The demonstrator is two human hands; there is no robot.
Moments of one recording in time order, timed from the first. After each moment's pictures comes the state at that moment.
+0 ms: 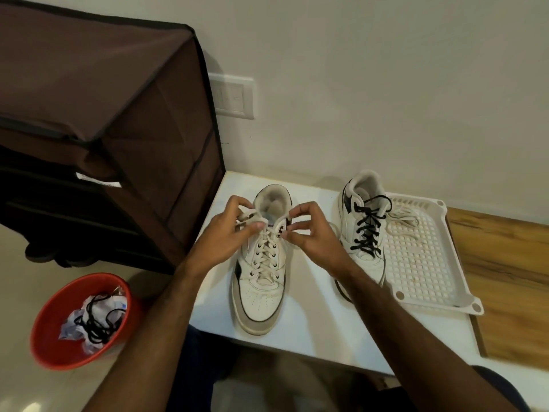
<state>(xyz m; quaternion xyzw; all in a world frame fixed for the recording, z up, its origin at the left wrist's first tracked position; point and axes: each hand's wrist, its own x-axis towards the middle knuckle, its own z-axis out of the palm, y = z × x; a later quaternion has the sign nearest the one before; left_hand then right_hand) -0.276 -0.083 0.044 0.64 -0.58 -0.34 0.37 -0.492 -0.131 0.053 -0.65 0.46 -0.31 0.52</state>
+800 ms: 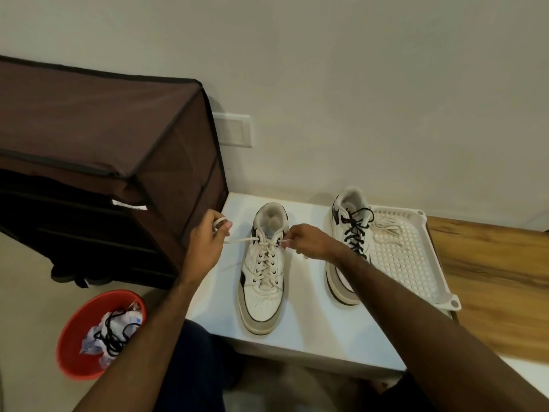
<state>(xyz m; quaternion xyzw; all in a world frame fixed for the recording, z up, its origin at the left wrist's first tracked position) -0.256 -0.062 0.065 0.70 -0.52 -0.21 0.45 -0.494 -0.148 0.093 -0.76 0.48 -0.03 0.43</state>
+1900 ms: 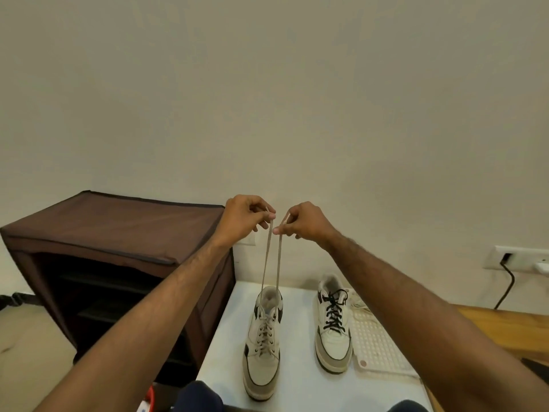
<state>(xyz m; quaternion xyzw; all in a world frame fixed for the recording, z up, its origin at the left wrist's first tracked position) -0.319 -0.059 0.376 0.54 -0.68 -0.15 0.47 -0.503 -0.113 0.375 -0.80 0.44 -0.28 0.29</state>
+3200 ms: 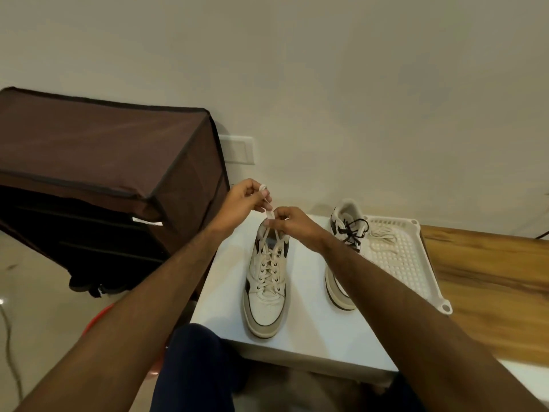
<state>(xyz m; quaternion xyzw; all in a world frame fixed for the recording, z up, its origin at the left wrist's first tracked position) -0.288 -0.137 0.163 0.55 -0.53 -0.42 0.49 -0.462 -0.163 0.141 -0.65 0.43 -0.19 0.60</state>
